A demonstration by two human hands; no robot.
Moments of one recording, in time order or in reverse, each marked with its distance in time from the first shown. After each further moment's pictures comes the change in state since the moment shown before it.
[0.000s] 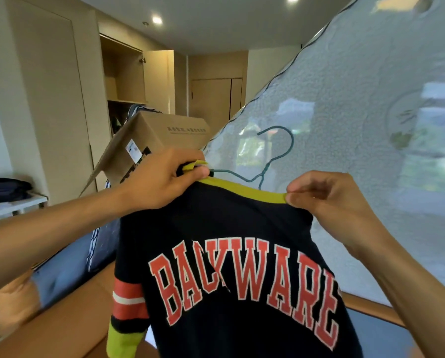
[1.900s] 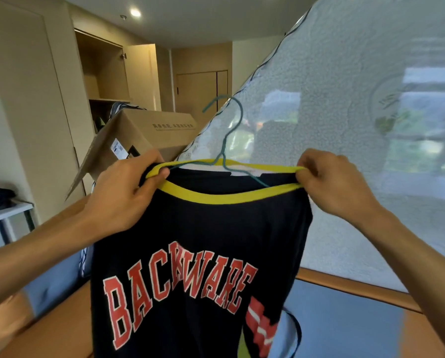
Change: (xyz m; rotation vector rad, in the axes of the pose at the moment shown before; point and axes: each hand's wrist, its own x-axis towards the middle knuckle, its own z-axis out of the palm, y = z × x) left_hand -0.036 -0.005 0.007 0.096 0.198 -0.080; right_hand 0.026 0.019 -0.024 -0.738 0.127 -0.065
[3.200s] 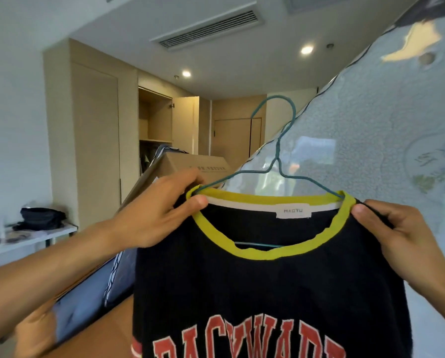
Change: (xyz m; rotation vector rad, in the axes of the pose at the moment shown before) left_hand 0.030 0.055 -0.057 -0.134 -0.127 0.156; right_hand -0.006 0.024 -0.040 0.644 0.108 -0.183
